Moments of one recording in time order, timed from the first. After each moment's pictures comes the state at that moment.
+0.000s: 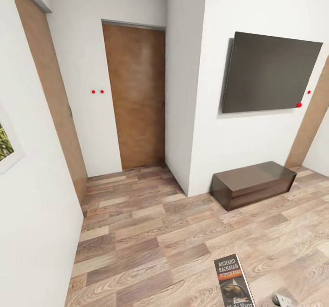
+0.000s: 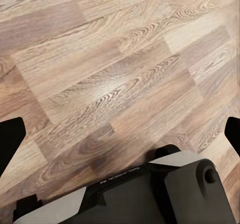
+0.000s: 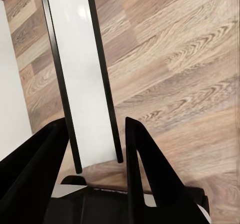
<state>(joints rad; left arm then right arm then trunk) -0.34 0.10 -0.06 -0.09 0.09 -0.14 -0.60 -0.46 -0.37 0.00 0.01 -0.30 0.03 0.80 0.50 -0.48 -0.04</state>
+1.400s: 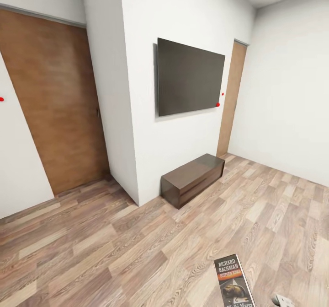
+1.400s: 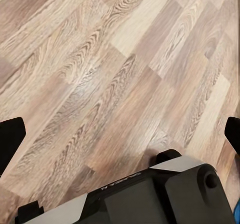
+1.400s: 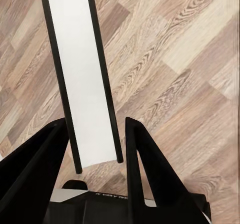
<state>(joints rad) -0.34 0.10 -0.06 -0.09 0.09 -0.14 -0.60 -0.46 -0.37 0.00 0.01 -0.30 0.03 0.80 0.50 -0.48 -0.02</state>
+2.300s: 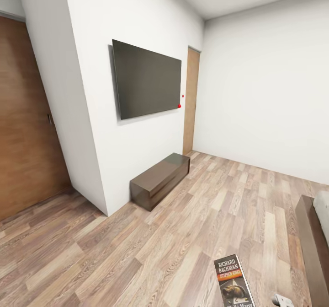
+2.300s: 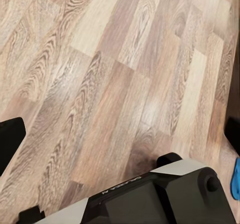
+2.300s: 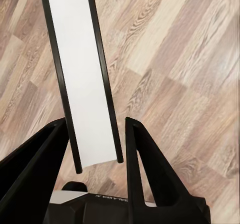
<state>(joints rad) -0.35 0.10 -0.06 -0.09 0.09 -0.14 -0.60 -0.46 -0.37 0.00 0.01 -0.30 0.03 0.80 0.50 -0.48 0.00</state>
